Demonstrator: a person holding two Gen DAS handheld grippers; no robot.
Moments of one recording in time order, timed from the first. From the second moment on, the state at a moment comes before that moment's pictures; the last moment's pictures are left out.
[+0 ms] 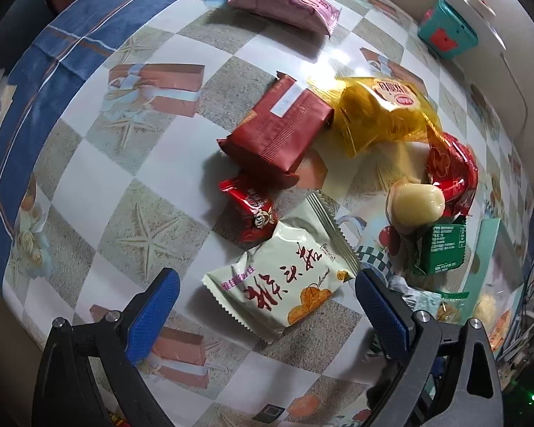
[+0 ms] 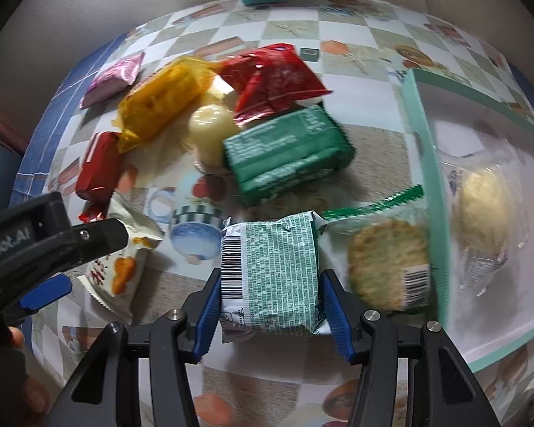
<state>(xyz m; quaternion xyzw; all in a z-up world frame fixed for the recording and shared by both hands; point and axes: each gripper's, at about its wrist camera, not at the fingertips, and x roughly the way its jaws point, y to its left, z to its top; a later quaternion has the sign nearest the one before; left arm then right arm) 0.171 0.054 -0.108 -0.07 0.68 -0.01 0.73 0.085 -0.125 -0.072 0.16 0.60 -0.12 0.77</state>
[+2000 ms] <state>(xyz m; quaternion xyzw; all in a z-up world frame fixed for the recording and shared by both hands) 0.147 -0.013 -0.116 0.03 0.66 -0.02 0.75 0.084 -0.119 -0.073 0.14 0.61 -0.11 0.77</state>
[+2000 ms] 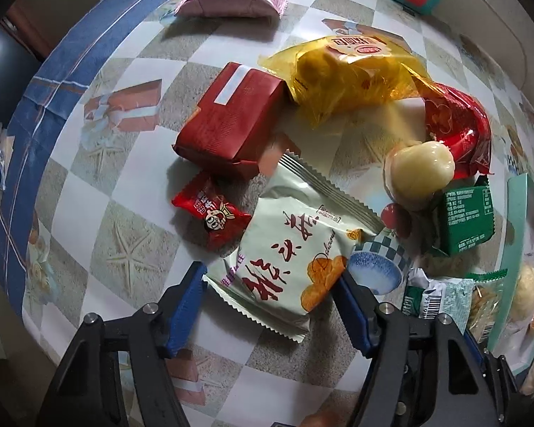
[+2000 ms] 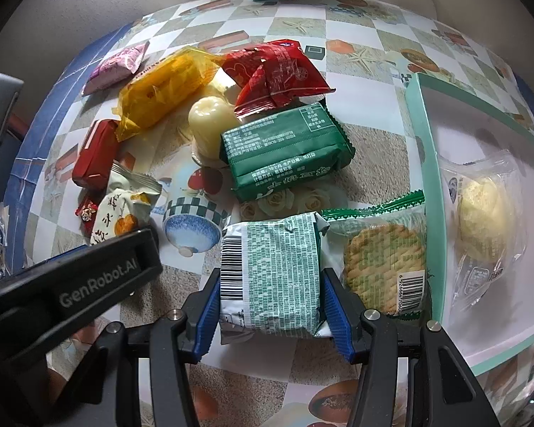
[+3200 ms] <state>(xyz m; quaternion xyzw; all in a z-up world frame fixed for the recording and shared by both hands) 0.129 0.012 -0.012 -0.05 0.58 -0.06 0.81 0.066 -0.155 -0.027 0.20 0.54 -0.13 0.81</state>
